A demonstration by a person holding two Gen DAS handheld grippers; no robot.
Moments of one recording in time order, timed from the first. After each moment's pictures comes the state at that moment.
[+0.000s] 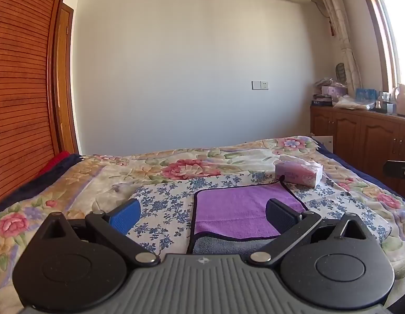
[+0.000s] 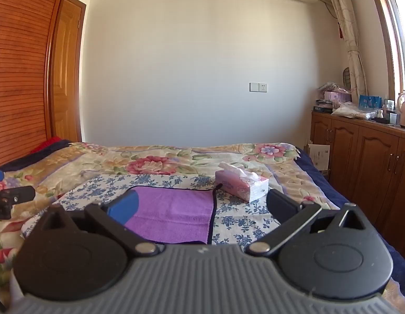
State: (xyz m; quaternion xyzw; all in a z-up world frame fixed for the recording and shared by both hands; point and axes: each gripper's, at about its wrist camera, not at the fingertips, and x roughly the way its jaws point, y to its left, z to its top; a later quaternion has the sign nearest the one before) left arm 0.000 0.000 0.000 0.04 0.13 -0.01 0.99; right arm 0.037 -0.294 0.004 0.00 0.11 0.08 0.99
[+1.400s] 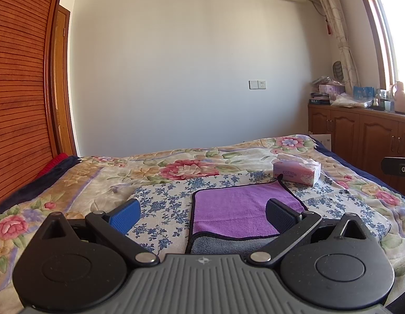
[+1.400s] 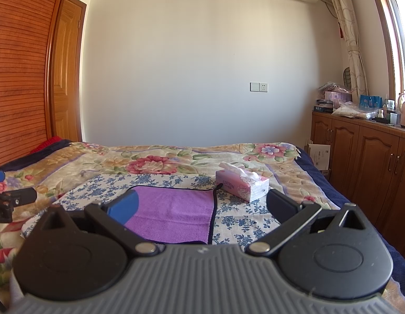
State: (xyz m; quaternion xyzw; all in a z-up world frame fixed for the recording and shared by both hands) left arm 0.000 0.000 0.000 0.04 0.13 -0.01 0.99; right arm 0.037 -0.292 0.004 0.00 0.11 0.08 0.99
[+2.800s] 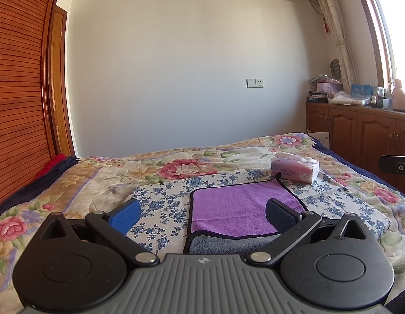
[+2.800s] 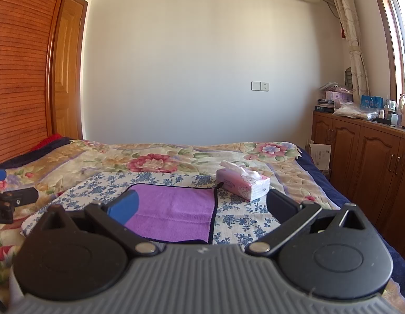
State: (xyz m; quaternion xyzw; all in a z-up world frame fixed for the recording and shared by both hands) left arm 0.000 0.000 0.000 0.04 0.13 0.00 0.99; right arm 0.038 -0.290 0.007 0.00 0.11 0.08 0.99
